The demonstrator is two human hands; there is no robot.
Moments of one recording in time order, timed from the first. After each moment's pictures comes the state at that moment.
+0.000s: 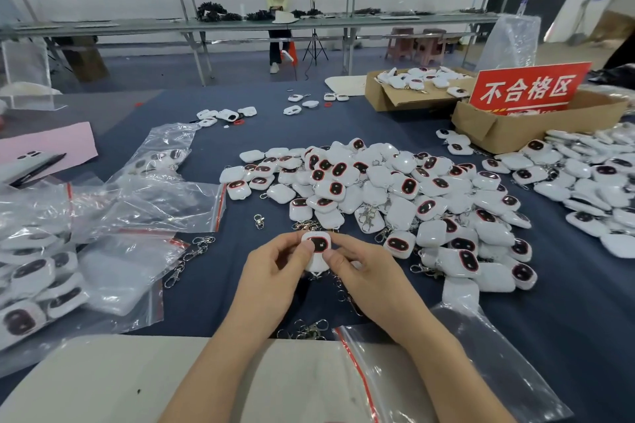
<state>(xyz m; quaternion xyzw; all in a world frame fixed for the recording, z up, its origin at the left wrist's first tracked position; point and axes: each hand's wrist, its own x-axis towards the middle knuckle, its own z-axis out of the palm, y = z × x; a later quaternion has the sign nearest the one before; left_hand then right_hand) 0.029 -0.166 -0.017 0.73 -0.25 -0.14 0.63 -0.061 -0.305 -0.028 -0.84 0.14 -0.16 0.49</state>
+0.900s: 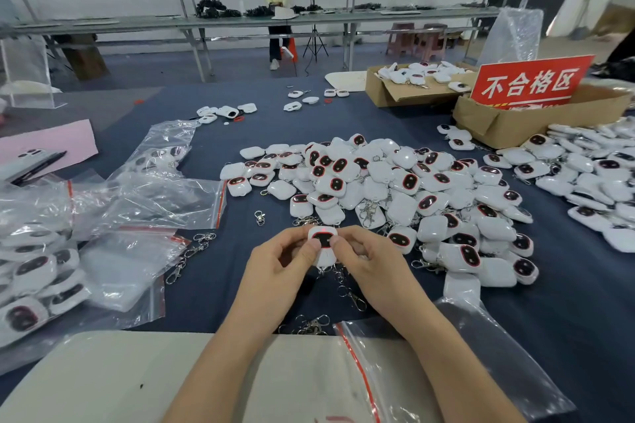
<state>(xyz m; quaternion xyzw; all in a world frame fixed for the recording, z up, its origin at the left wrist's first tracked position) 0.023 -0.165 -0.014 0.71 -0.28 -0.15 0.63 -0.060 -0.309 -0.026 -0.81 0.17 -0.19 0.54</state>
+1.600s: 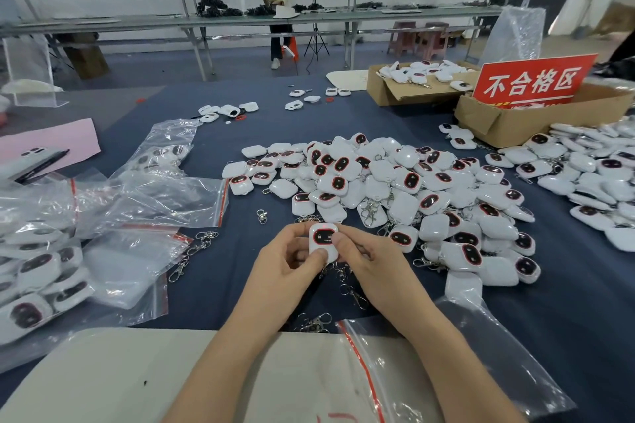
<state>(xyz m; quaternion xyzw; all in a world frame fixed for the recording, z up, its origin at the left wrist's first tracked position) 0.021 -0.166 -0.015 0.70 -0.29 -0.19 0.63 -0.057 -0.307 -0.030 -0.82 0.13 -0.20 0.52</state>
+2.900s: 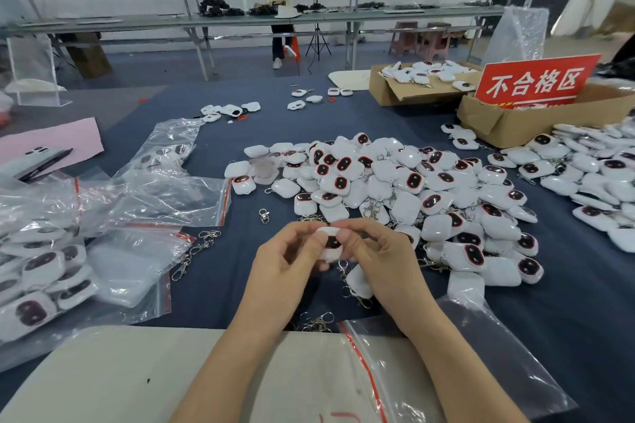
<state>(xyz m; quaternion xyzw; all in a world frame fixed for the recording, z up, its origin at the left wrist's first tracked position) 0.018 -0.166 -0.012 0.66 -0.28 -0.15 0.68 -0.063 -0.298 -0.010 -0.70 0.13 -0.26 0.65</state>
